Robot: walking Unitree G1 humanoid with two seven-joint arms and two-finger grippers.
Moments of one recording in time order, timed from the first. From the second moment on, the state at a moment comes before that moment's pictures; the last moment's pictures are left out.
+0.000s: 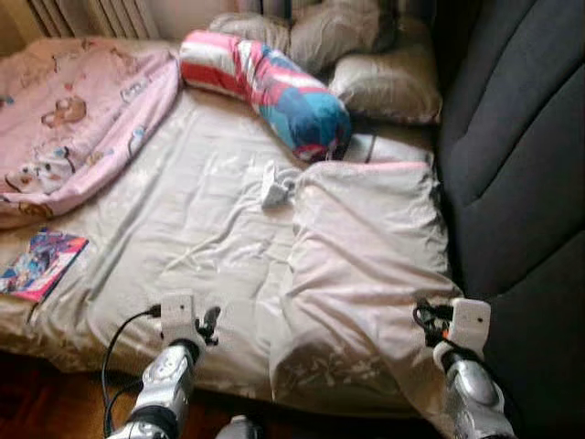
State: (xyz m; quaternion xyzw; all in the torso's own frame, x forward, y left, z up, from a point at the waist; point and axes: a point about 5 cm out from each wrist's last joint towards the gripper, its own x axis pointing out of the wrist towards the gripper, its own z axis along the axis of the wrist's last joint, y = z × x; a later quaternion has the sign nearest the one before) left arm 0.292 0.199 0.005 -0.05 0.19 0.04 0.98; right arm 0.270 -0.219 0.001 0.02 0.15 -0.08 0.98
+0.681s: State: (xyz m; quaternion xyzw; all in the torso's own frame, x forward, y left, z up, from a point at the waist) left arm 0.251 0.201 -0.038 -0.02 0.33 0.03 0.94; right arm 0.209 -0.215 -0.061 0.04 0.35 -0.12 0.93
